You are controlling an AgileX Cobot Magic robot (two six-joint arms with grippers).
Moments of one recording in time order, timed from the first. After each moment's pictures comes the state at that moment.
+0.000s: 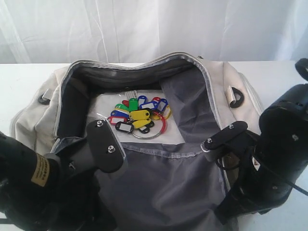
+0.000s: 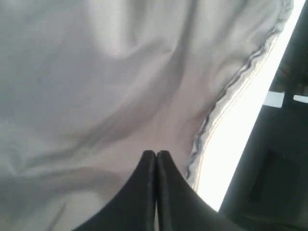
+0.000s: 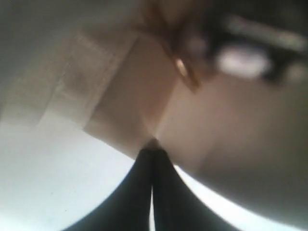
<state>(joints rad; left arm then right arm) -0.99 1.21 -0.76 -0.27 0.71 0.33 0.75 1.42 -0.74 -0.13 0.90 0.15</state>
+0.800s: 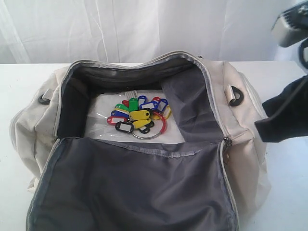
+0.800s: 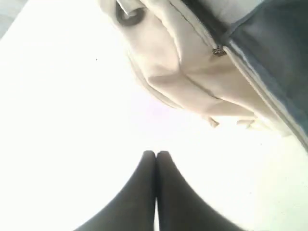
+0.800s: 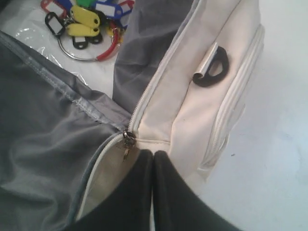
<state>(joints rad) -0.99 0.91 -0.94 0.62 1.32 -0.29 0.75 0.90 -0.92 -0.19 0.91 0.16</state>
